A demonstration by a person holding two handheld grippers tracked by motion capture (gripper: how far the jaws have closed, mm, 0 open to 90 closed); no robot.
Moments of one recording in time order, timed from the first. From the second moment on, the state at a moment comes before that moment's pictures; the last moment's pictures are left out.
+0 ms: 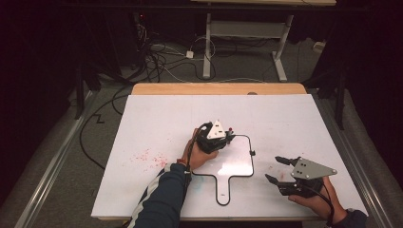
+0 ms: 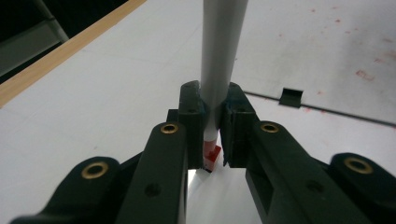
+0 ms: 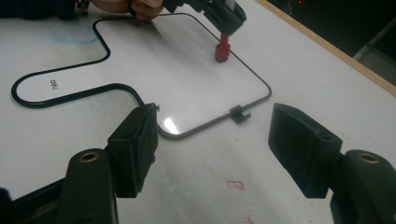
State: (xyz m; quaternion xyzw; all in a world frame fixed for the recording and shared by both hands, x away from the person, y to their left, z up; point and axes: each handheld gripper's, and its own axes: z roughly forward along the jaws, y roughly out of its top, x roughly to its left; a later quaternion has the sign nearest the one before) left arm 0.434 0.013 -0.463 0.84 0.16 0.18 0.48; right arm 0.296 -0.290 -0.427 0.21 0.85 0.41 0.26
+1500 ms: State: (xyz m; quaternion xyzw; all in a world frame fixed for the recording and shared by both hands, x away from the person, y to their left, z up) left arm 0.441 -0.013 -0.454 0.86 0.15 0.15 0.46; right arm 0.294 -0.296 -0.424 0.23 0.84 0.41 0.27
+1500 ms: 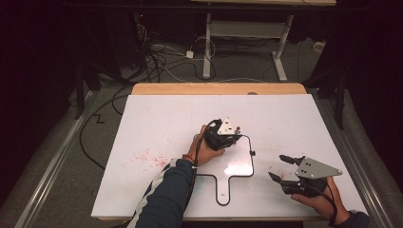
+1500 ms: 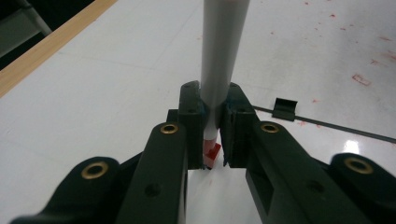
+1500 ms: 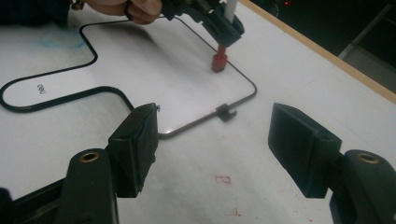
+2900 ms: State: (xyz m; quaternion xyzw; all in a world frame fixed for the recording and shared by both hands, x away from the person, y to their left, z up) left arm 0.366 -0.017 -0.429 0.87 0.11 0.05 0.49; right arm 0.313 -0.256 -0.389 0.21 0.80 0.53 0.19
